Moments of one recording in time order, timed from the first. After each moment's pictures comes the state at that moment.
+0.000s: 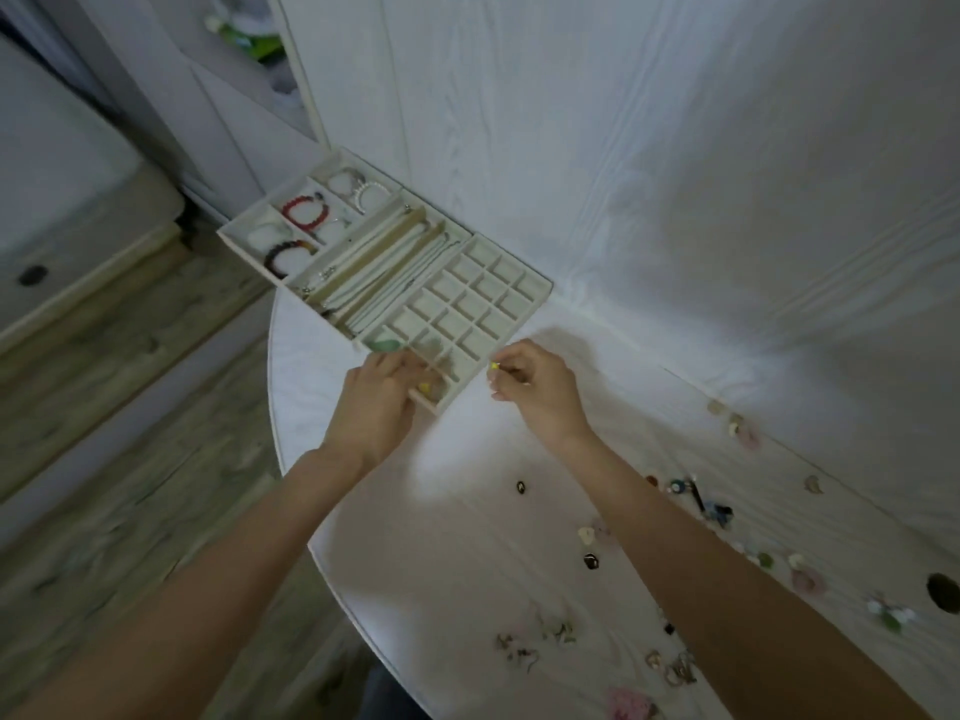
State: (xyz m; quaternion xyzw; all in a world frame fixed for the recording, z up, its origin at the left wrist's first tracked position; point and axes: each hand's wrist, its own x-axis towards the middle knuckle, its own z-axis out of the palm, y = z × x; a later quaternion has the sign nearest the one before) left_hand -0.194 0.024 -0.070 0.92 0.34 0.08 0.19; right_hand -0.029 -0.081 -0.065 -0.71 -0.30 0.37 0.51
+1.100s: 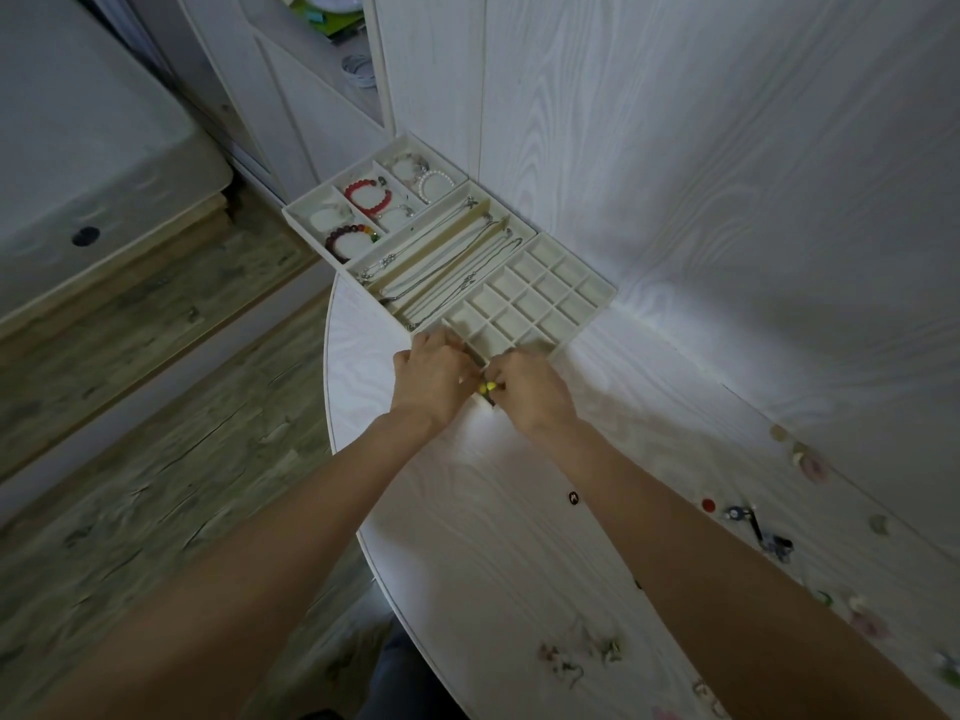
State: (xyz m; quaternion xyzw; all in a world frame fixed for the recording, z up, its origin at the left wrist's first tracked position) left_hand -0.183 0.047 -0.064 0.86 0.45 -0.01 0.24; right_hand -0.075 -0.016 -0.076 -0.81 -0.53 0.24 0.10
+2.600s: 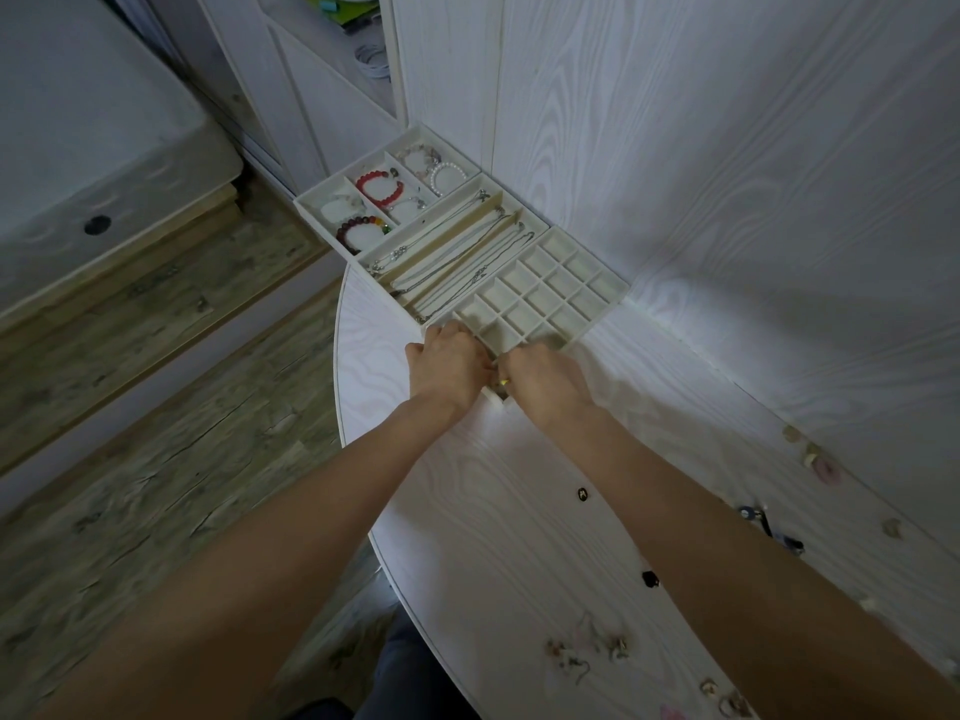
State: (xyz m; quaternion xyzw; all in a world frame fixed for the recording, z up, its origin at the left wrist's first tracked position) left_hand -0.172 0.047 -0.065 0.83 0.50 -0.01 0.24; right_hand -0.074 -0.013 -0.051 -0.77 -0.60 0.19 -0.06
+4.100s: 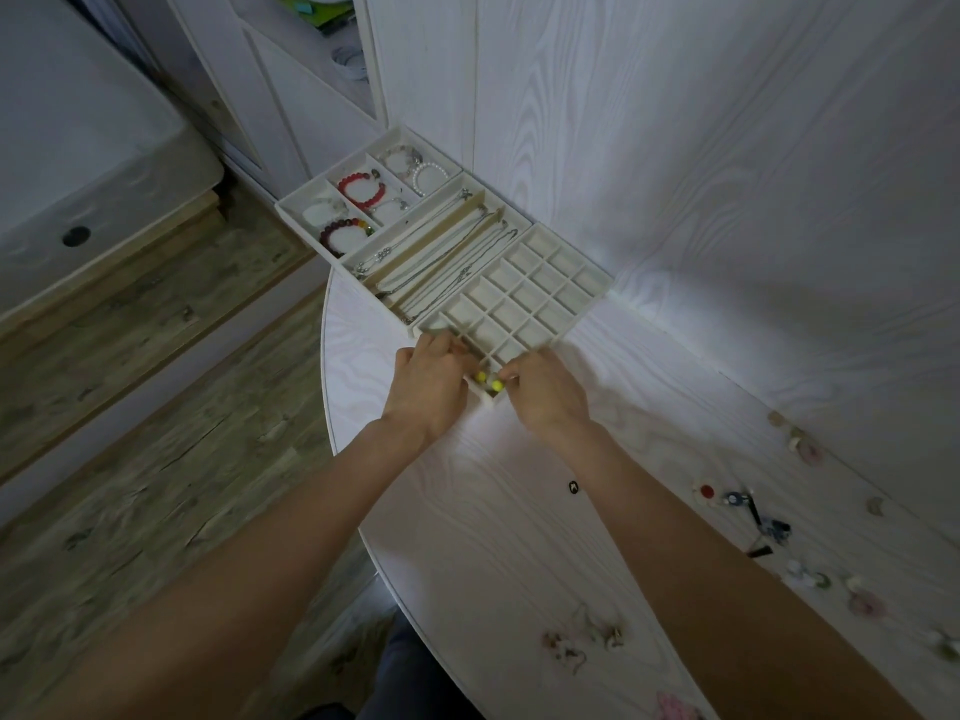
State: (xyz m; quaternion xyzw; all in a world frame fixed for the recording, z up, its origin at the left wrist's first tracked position) left_hand -0.194 0.038 -0.065 0.90 0.39 -0.02 0.18; right_hand -0.072 -0.031 -0.069 -0.84 -0.45 0.28 0.10
